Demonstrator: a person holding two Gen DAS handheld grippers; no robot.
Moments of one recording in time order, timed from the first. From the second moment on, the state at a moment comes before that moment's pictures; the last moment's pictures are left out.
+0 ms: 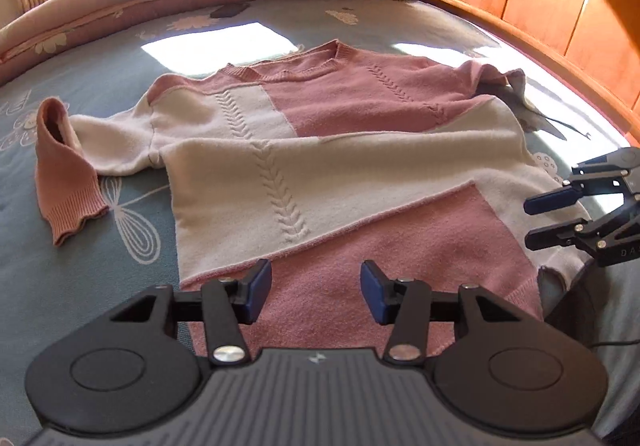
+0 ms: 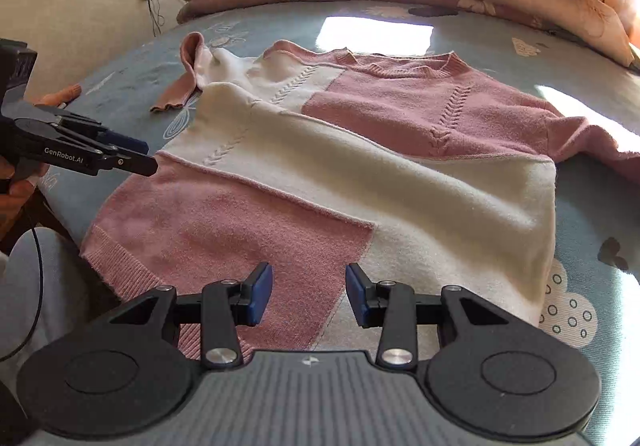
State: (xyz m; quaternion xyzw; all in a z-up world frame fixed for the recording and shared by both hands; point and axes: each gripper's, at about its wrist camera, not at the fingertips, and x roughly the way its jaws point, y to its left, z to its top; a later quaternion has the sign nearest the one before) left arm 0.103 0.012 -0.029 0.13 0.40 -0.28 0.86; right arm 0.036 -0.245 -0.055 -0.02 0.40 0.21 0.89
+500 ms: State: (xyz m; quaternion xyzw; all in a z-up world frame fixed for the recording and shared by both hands) left arm -0.003 -0.063 -0.081 0.44 0.27 -0.39 0.76; right arm -0.001 -0.180 -0.068 -0.24 0.37 0.31 0.85
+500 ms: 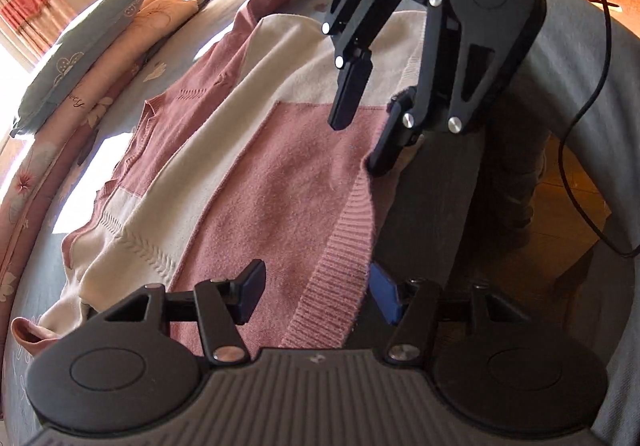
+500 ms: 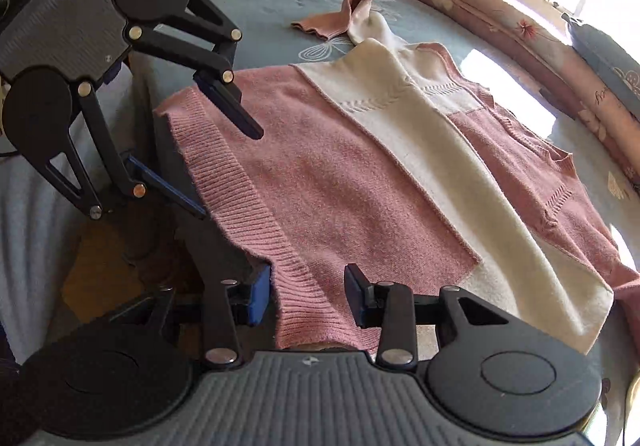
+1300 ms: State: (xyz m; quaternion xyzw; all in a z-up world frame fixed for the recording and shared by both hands) left arm -0.001 -0.082 -0.081 0.41 0.27 -0.43 0.76; right arm -0.010 -0.182 -0.072 -0.30 0.34 0.30 0.84
